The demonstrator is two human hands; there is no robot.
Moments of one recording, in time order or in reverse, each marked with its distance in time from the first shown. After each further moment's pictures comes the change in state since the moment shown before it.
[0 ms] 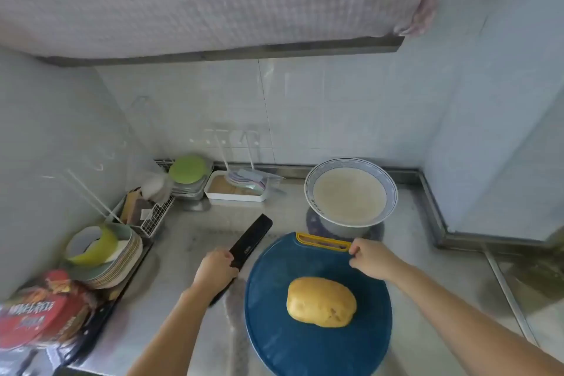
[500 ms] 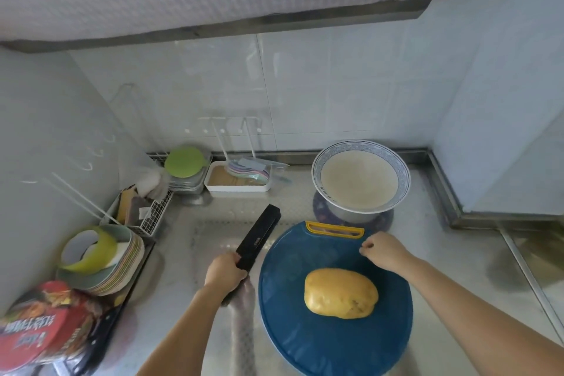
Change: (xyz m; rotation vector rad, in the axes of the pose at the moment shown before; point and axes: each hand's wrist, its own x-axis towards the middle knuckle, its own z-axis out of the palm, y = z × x) left_hand 0.019 -0.018 0.011 0.074 -0.092 -0.007; right_hand 0.020 0.000 0.029 0.104 0.026 0.162
